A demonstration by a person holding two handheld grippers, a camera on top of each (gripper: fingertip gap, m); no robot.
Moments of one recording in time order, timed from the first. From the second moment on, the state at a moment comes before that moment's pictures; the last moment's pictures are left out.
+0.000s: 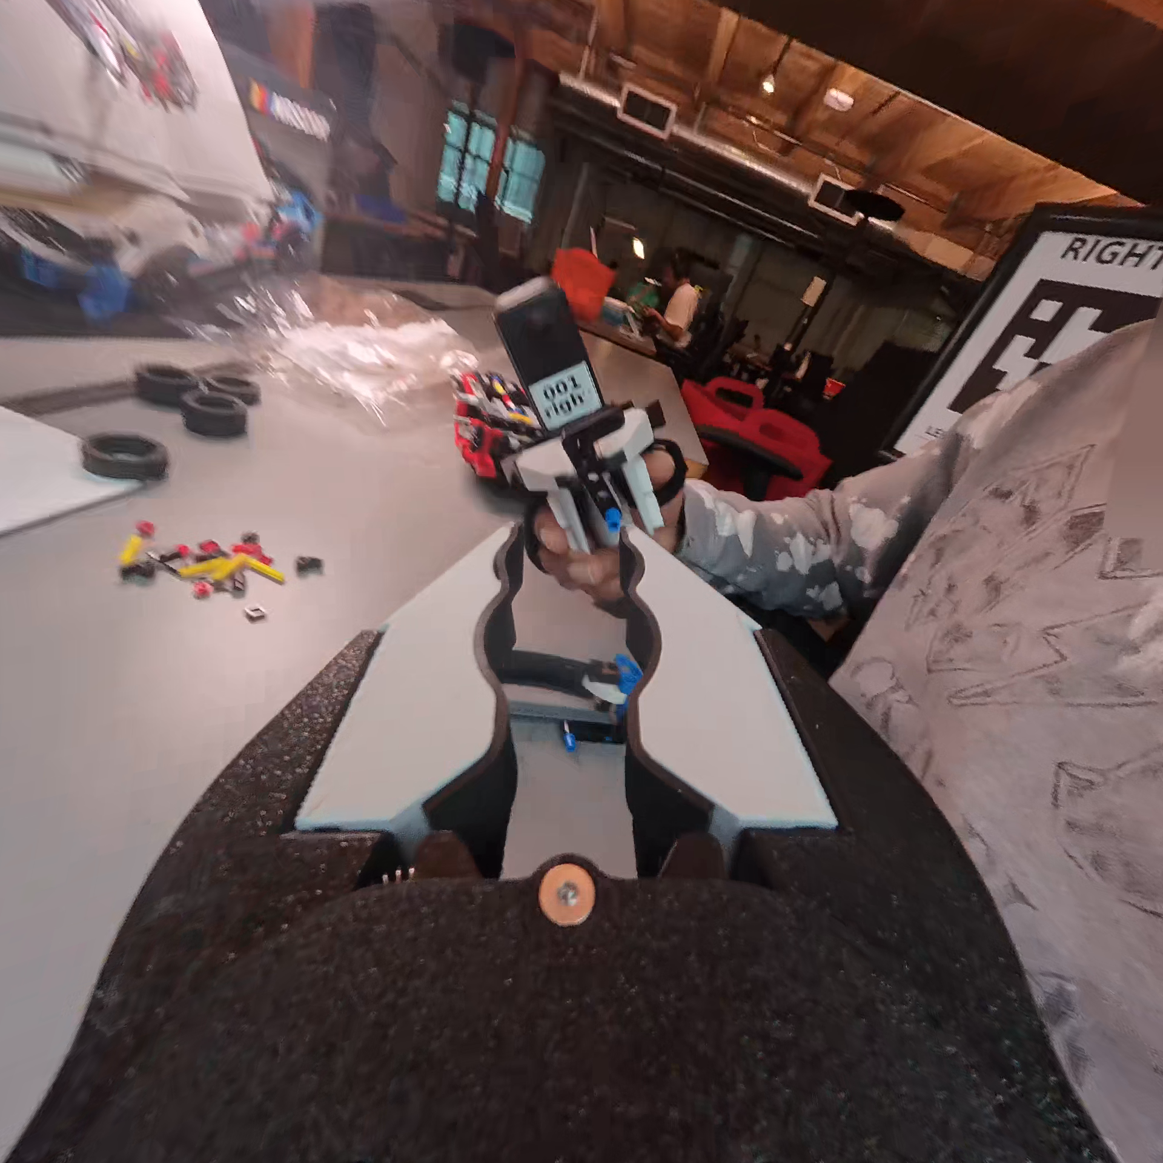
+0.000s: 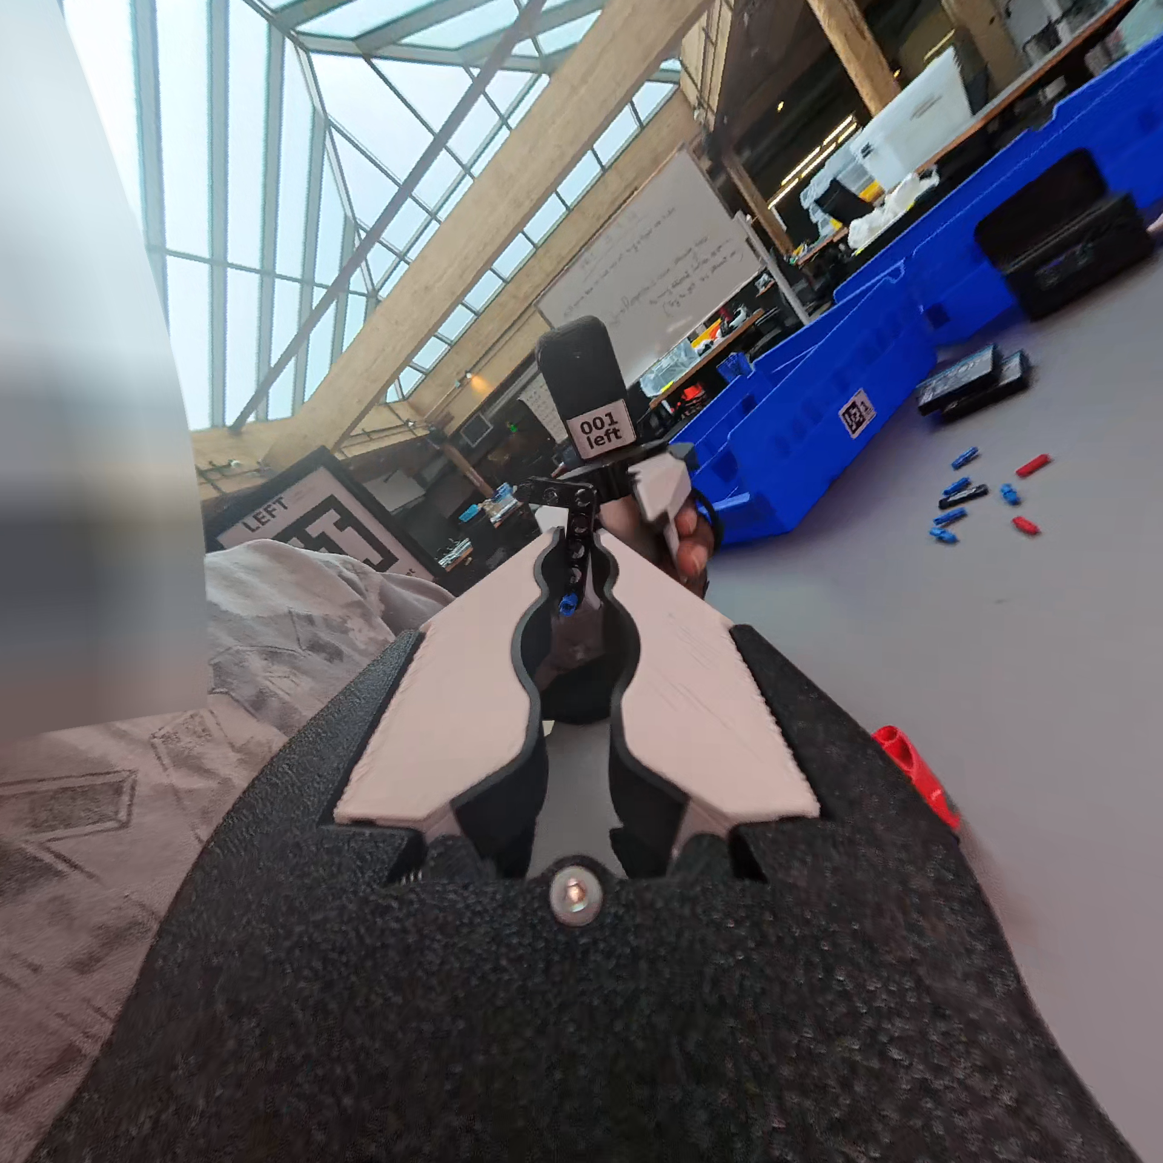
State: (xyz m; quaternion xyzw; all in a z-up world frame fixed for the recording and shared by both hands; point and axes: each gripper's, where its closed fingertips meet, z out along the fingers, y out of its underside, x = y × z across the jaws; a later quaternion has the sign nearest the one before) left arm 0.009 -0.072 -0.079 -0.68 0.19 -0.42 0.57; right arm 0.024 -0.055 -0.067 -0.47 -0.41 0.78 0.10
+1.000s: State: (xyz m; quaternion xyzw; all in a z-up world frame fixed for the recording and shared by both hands) left arm 0.031 -0.075 -0.102 -0.72 0.22 -0.40 0.52; right arm 0.019 -0.073 -0.083 -0.45 -0.52 0.70 0.21
